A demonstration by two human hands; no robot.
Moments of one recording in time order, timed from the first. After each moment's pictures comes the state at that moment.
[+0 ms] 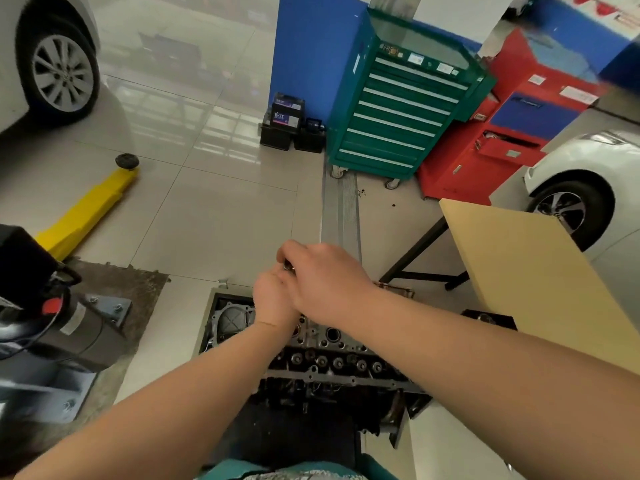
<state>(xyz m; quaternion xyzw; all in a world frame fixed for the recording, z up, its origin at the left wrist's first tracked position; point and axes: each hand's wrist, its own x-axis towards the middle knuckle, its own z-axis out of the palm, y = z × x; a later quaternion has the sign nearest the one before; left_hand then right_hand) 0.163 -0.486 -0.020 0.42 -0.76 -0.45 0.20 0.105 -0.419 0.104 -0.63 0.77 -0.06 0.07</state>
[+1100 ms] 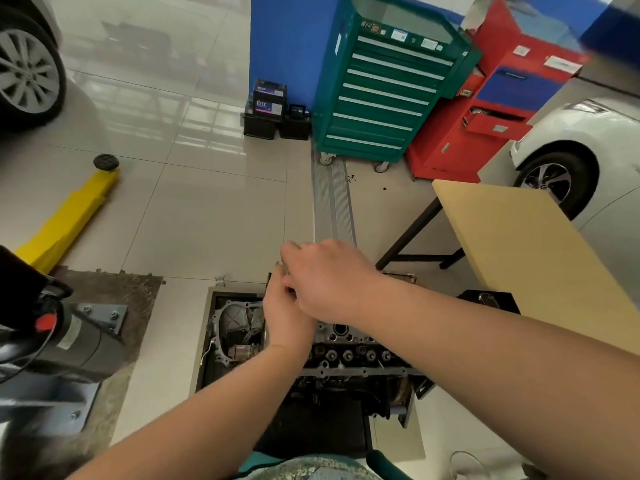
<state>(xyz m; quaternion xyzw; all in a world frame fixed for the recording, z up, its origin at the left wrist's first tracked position) 0.174 -0.460 -0.020 0.42 -0.54 -0.67 0.27 0.112 -0.431 0.109 -0.64 0.77 0.06 0.05</state>
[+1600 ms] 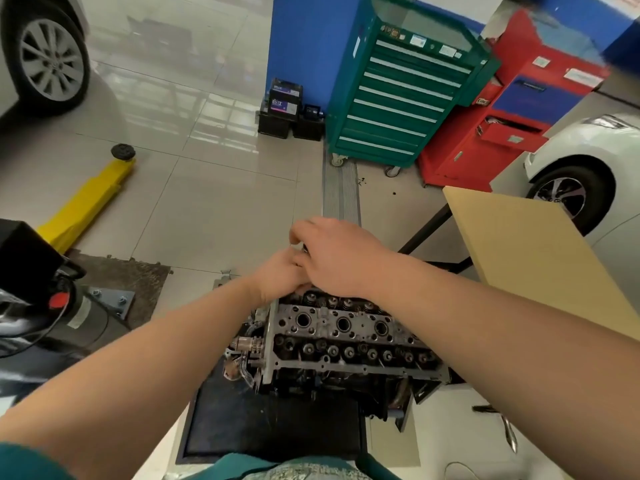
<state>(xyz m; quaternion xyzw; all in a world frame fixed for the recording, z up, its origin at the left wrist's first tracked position) 0.177 -0.537 -0.002 0.19 -0.73 -0.65 0.02 0.090 -0.441 0.116 -0.64 0.77 0.01 0.10</state>
